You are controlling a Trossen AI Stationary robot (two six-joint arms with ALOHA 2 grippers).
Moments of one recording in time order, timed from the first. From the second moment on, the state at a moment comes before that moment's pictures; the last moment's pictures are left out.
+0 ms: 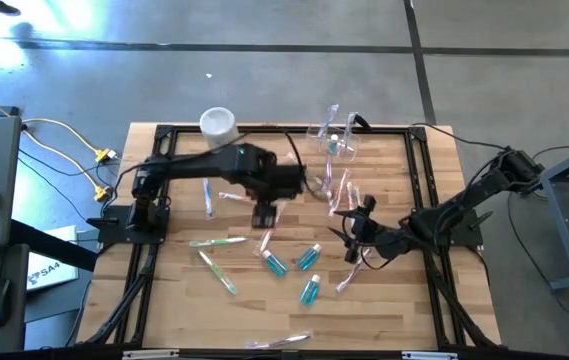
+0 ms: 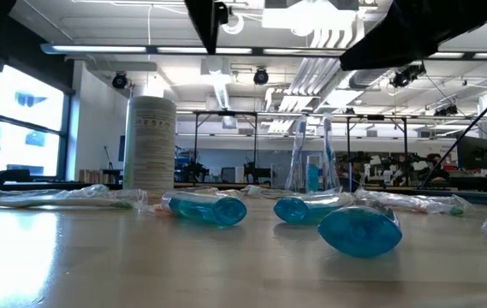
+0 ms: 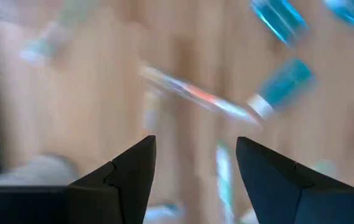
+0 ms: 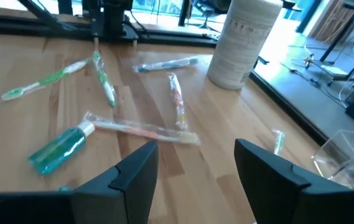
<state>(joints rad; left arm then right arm) -0.04 1.94 2.18 -1.57 -0.08 -0.03 0.49 1.20 0.59 0.12 0.84 0.21</state>
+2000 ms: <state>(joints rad) -0.07 1.91 1.33 -0.72 0.43 0.52 0.47 1.20 0.59 0.13 0.80 0.19</state>
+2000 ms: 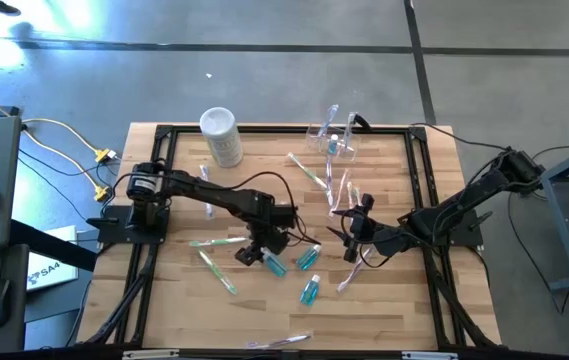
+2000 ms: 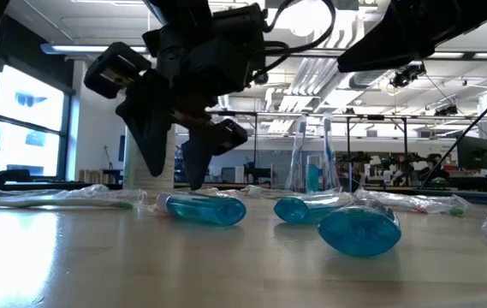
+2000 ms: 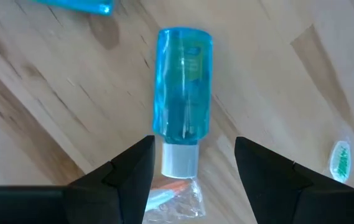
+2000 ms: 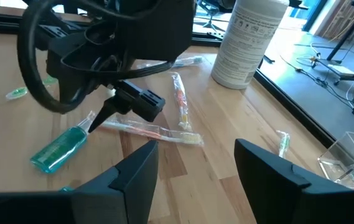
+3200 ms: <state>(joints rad) -0.22 1.89 1.37 -0.76 0.00 0.35 0.52 1.20 0.59 0.15 0.69 0.40</state>
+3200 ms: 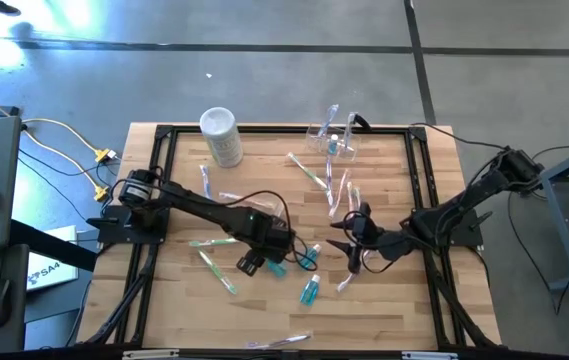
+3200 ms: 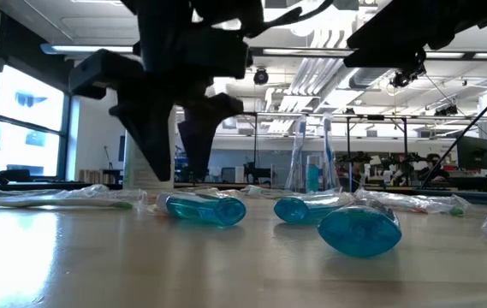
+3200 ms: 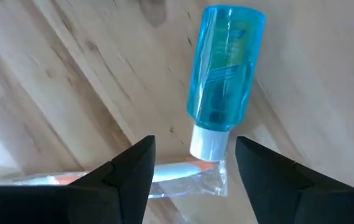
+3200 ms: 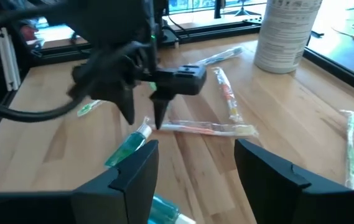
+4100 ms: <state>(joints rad) -0.22 1.89 1.23 -0.59 0.02 0.33 0.53 1.20 0.59 0.15 0.69 0.37</state>
